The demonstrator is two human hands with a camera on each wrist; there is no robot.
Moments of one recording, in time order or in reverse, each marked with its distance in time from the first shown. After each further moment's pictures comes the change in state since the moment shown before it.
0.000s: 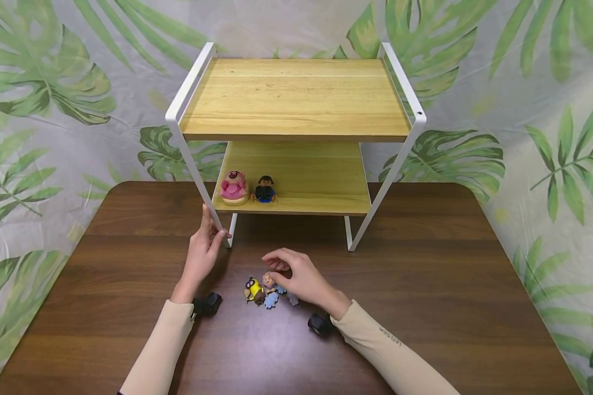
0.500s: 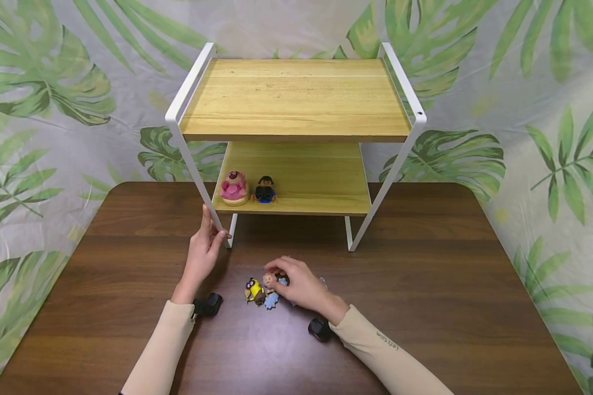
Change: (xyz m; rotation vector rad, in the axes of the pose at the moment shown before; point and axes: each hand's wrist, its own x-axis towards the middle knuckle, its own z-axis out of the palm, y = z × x) left_hand -0.001 0.000 0.001 0.000 0.003 0.005; right_hand -0.008 0.009 0.012 -0.150 -0.064 0.043
